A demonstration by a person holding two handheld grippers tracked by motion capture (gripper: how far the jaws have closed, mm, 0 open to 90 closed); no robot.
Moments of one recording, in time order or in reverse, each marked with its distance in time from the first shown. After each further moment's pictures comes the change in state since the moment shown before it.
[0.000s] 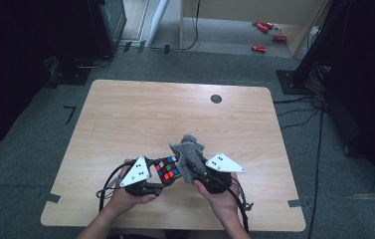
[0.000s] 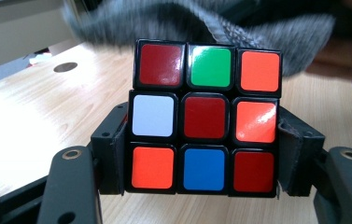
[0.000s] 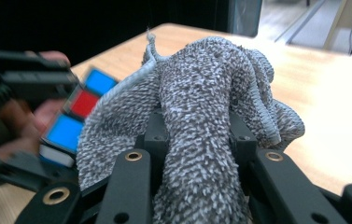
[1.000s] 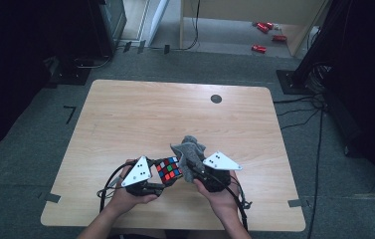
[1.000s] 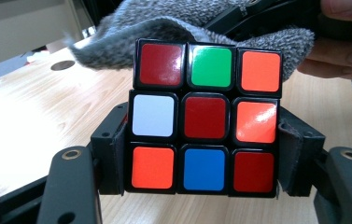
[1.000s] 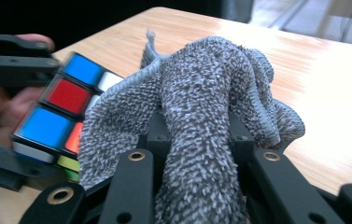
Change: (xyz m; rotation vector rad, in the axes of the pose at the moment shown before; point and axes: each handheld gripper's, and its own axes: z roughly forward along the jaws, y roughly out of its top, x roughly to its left) left arm 0.000 0.002 0.002 0.009 -0.003 0.000; right arm -0.002 -0.001 0.006 0.065 -0.040 -0.016
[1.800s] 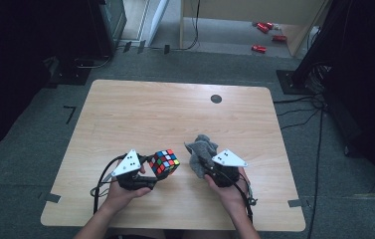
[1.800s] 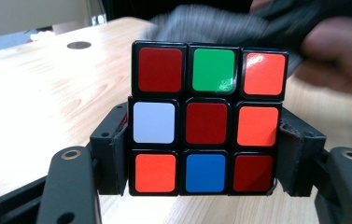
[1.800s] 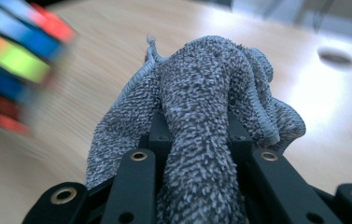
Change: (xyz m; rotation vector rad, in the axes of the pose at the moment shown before) left arm 0.020 -0.011 -0.009 -0.001 0.019 -0.148; right arm -0.033 -0.017 0.007 0.034 -0.078 -0.051
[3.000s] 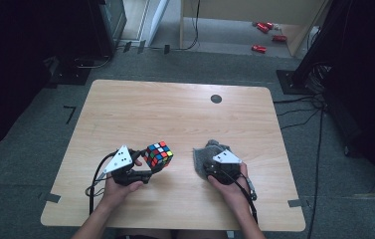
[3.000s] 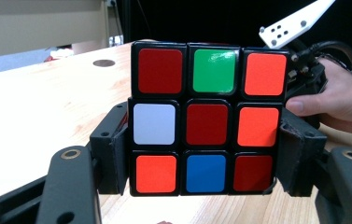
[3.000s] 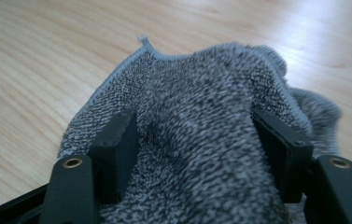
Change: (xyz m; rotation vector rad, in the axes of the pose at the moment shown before) left arm 0.018 -0.004 -0.011 -0.105 0.041 -0.044; right arm -0.032 -0.045 0.041 0.182 -0.112 -0.037
